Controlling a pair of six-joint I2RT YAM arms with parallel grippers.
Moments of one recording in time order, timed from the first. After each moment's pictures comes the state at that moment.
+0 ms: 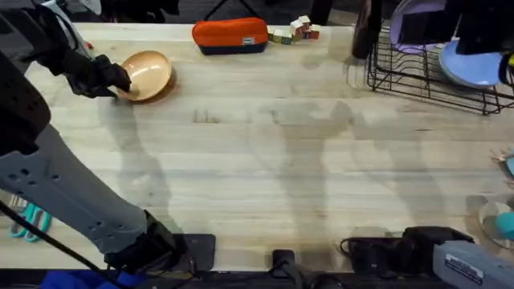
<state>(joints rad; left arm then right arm) 0.54 2.05 1.49 -0.63 0.14 0.03 -0.01 1.10 1.26 -0.78 -0.03 -0.06</state>
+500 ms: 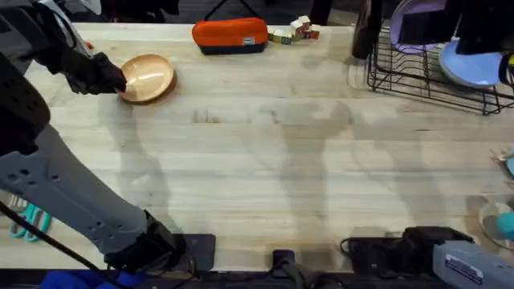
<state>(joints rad) 0.54 2.05 1.50 -0.64 0.16 0.03 -0.01 1.10 1.26 -0.78 -0.03 -0.06</state>
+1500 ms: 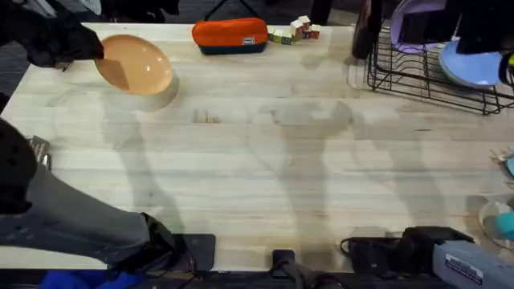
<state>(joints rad) 0.54 1.75 1.50 -0.73 0.24 0.02 -0.01 1.10 1.26 -0.78 -0.03 -0.06</state>
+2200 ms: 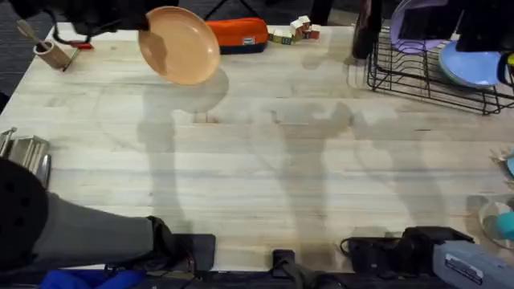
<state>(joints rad) 0.29 1.60 1.50 -0.78 0.36 -0.03 -0.01 1.10 1.26 -0.78 -0.03 0.01</state>
